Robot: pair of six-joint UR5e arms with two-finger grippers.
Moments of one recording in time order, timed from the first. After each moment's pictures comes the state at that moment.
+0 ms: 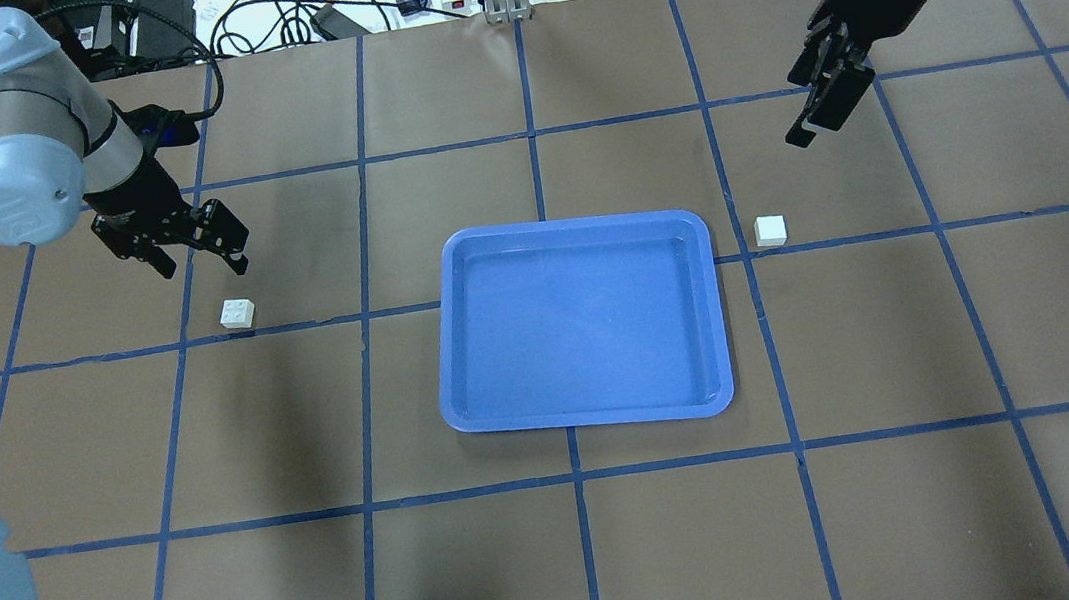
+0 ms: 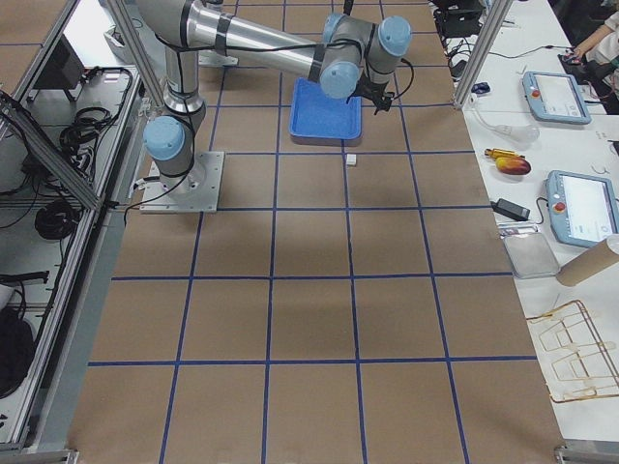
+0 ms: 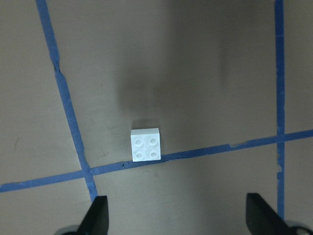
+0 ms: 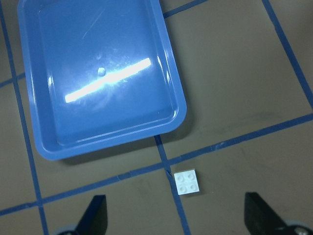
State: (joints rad) left arm -1.32 -1.98 -1.64 -1.27 1.58 0.43; right arm 1.35 -1.27 1.50 -1.63 -1.25 -1.53
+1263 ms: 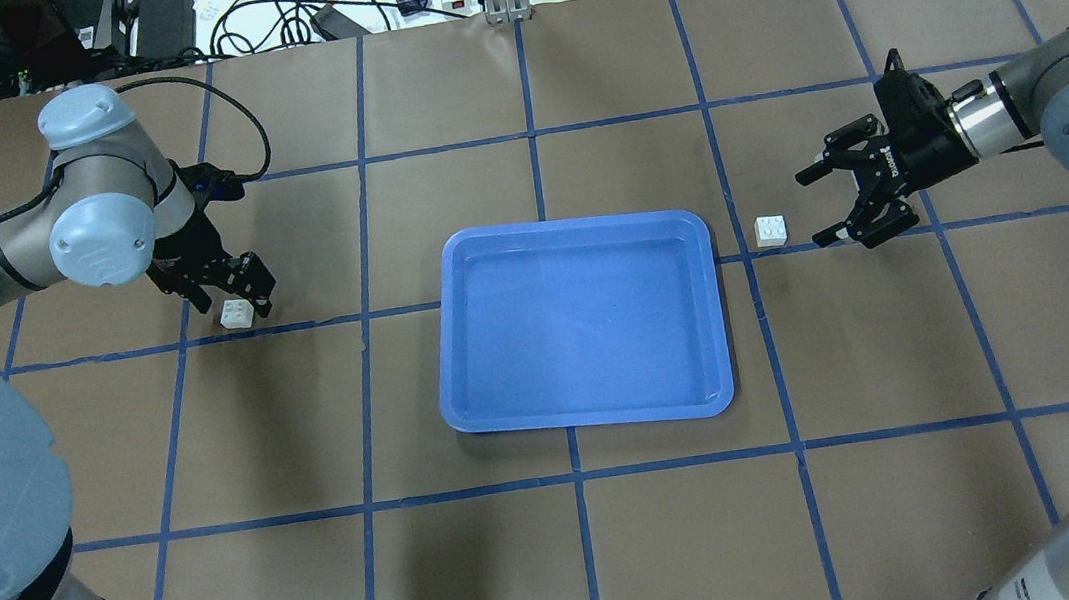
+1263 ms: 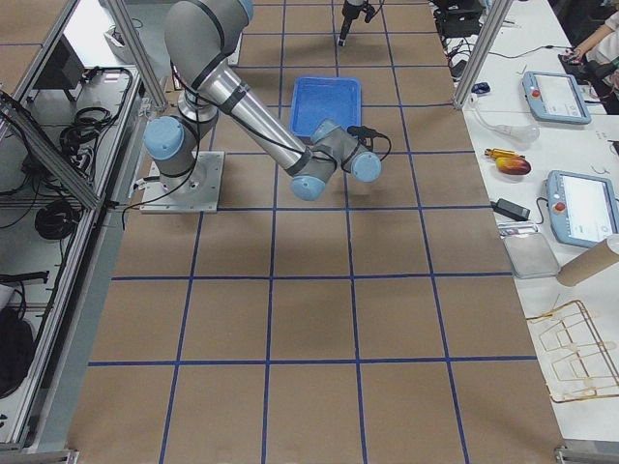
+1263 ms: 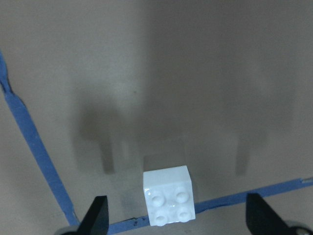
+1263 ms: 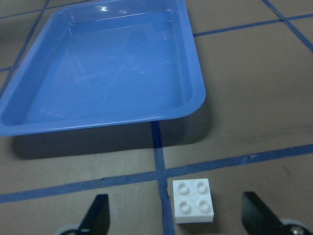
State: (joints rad) left arm -1.32 -2.10 -1.69 -1.12 1.63 0.50; right arm 1.10 -1.11 1.85 -1.82 -0.81 -2.08
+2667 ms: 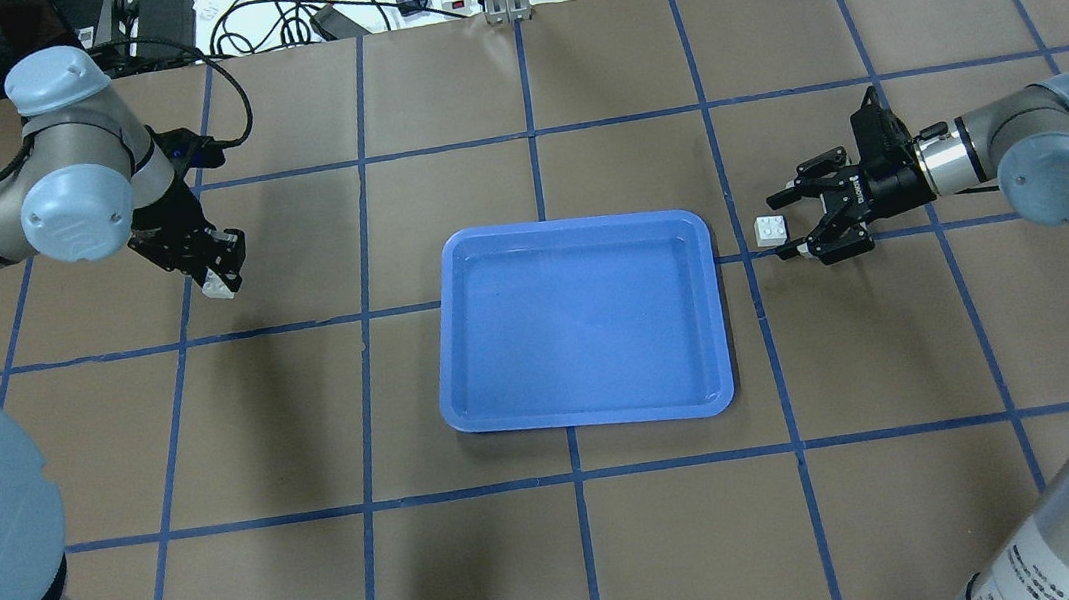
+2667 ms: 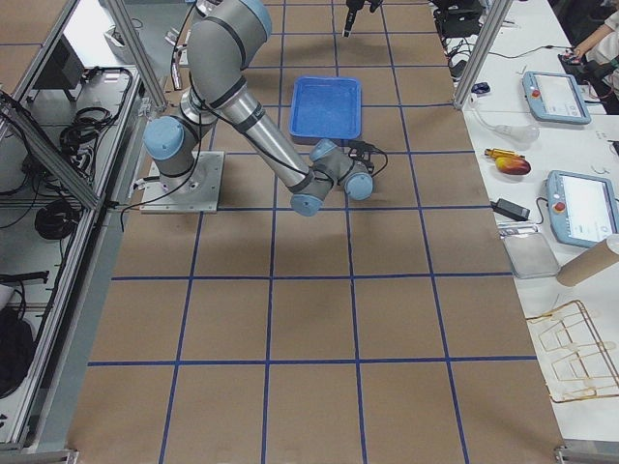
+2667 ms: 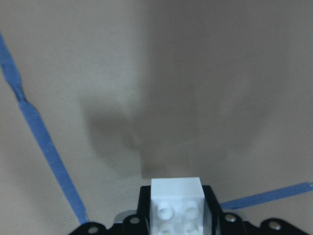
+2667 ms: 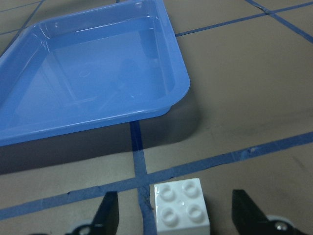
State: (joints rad) left arm -1.34 -2.05 -1.63 -1.17 1.63 0.43; right arm 1.11 -1.00 1.87 -1.92 -0.71 -2.04
